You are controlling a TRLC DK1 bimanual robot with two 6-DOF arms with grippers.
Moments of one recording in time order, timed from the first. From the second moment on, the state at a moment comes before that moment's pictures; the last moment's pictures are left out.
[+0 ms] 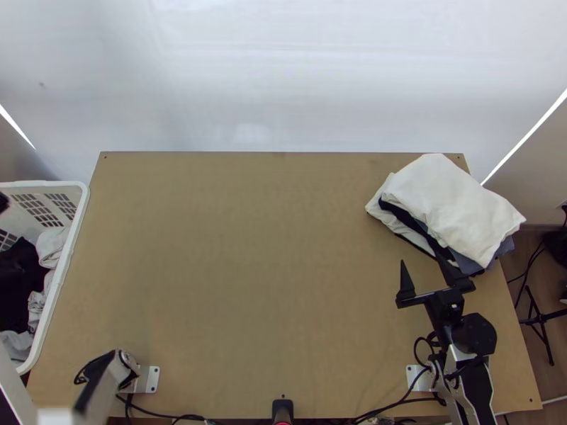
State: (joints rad) left arm 0.66 0.97 1.36 -0.68 -0.21 -0.15; right arm 0.15 0.00 0.01 0.00 -0.05 -0.14
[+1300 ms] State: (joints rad) left arm 1.13 2.61 2.26 -0.64 -0.21 0.52; right arm 0.15 0.00 0.01 0.00 -0.05 -0.14
